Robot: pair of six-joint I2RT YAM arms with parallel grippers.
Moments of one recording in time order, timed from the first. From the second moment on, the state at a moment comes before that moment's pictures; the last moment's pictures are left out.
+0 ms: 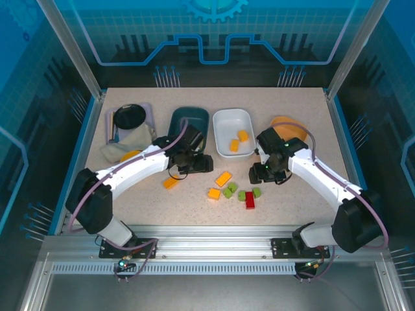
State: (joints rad) left arm -0.66 1.59 1.21 -0.76 0.11 -0.71; right arm 0.44 1.35 1.03 -1.07 -0.11 0.33
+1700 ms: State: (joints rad) left arm -0.90 2.17 1.74 -1.00 0.06 -0.46; right arm 0.31 0.97 0.96 -1.12 -0.14 0.38
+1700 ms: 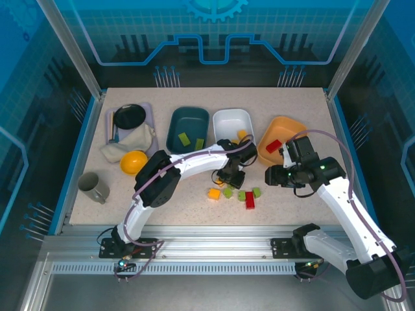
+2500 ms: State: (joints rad) left arm -0.30 2.31 2.00 -0.91 0.07 -0.69; right arm 0.58 1.52 1.29 -0.74 -0.29 0.20
